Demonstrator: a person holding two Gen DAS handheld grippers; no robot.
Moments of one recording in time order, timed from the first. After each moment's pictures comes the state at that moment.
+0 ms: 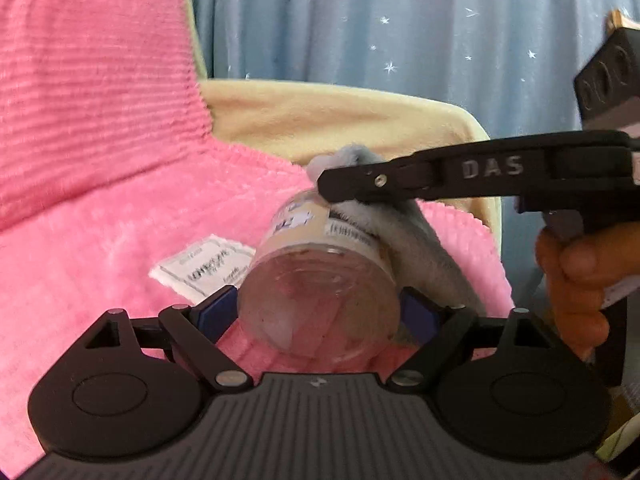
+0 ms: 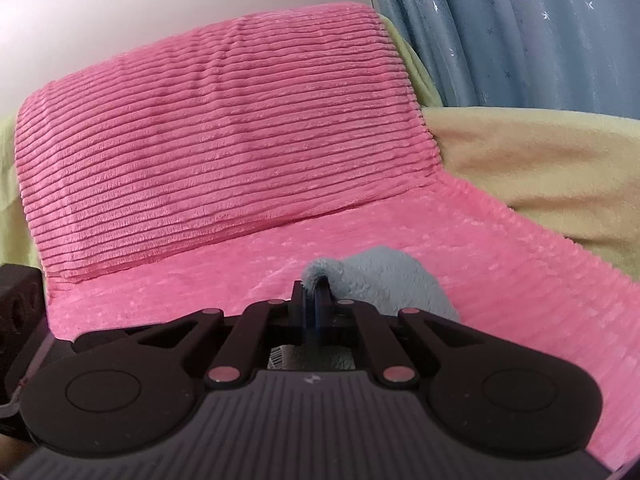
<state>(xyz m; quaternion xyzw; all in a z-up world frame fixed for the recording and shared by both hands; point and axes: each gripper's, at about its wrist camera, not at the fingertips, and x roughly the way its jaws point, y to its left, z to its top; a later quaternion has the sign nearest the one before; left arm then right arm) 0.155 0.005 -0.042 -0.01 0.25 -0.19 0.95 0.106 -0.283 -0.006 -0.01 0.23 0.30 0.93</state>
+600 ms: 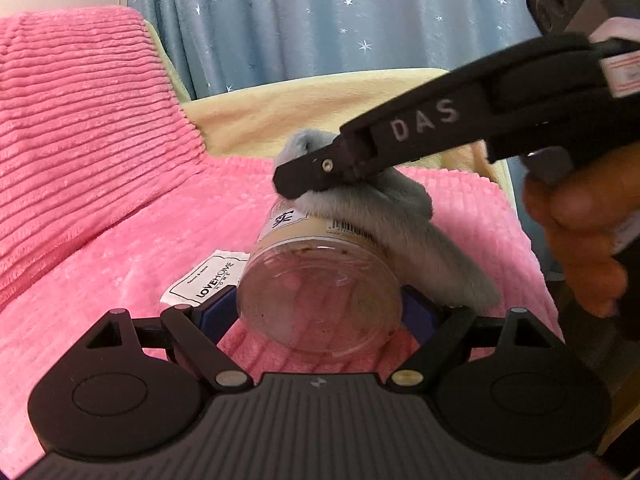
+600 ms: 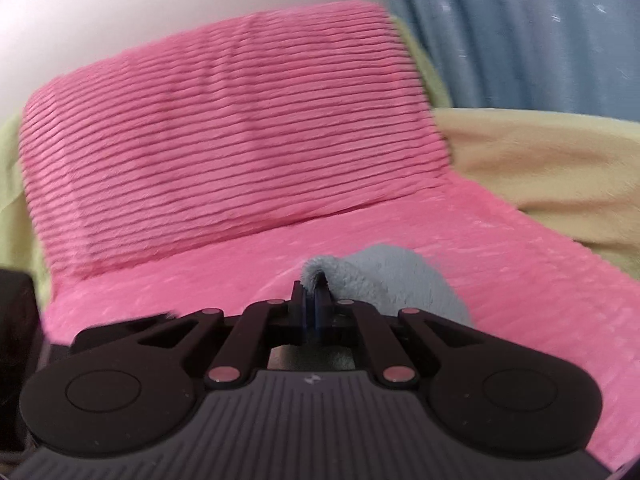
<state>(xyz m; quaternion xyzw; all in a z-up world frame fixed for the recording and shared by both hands) 0.140 -0.017 -0.041 0.10 0.24 -0.17 0.95 0.106 -0.279 -0.006 -0.01 0.23 0.30 0.93</state>
